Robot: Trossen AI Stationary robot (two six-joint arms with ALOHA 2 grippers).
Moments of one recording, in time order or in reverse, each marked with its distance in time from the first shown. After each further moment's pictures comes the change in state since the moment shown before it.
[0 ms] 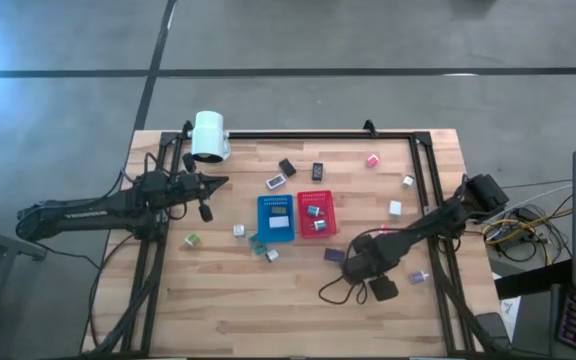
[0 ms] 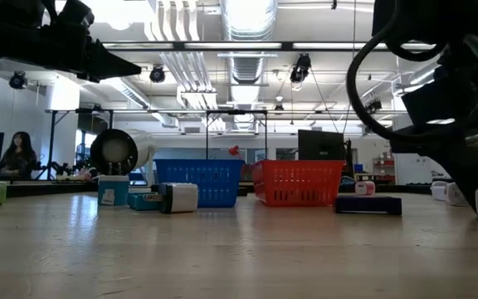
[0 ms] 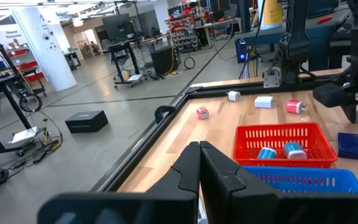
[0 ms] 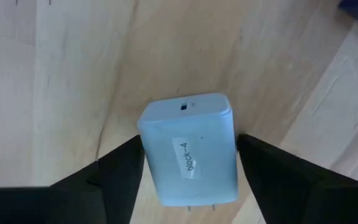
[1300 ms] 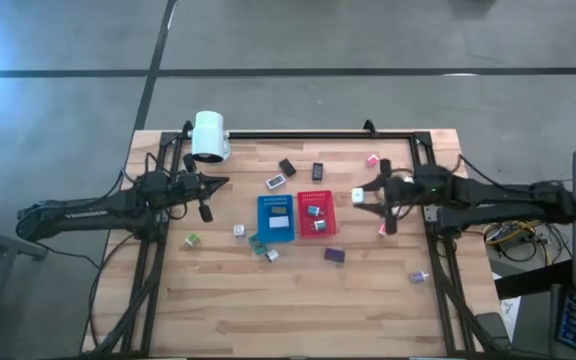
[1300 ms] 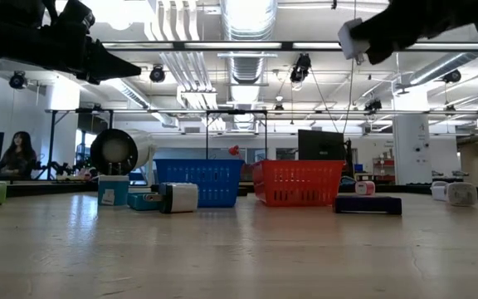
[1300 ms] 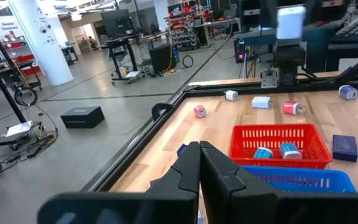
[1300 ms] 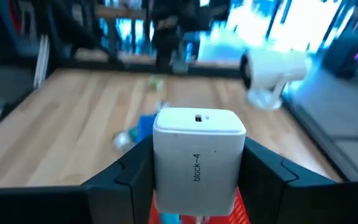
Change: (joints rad) left arm 0.000 0.001 0.000 -0.008 0.004 -0.034; right arm -0.546 -1.017 -0.422 0.753 0.034 -0.215
